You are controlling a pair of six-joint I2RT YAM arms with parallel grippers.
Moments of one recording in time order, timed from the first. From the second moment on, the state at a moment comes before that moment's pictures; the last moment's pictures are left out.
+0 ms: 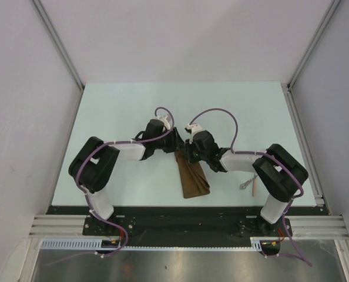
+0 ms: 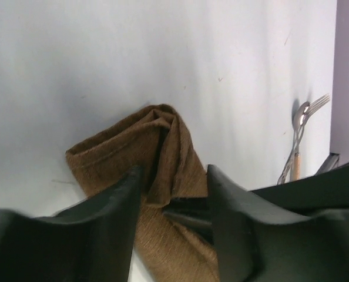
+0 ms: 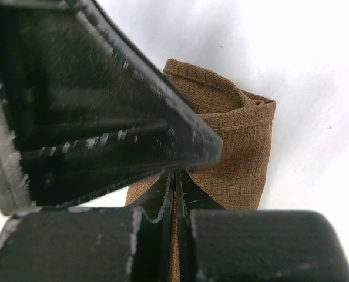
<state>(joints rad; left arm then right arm) -0.54 1.78 0.87 0.28 0.35 -0.73 0.76 1.72 0.84 0.26 -0.03 0.36</state>
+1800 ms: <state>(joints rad) -0.46 1.82 0.88 0.38 0.58 -0.91 0.93 1.71 0.89 0.28 0.42 -0.02</state>
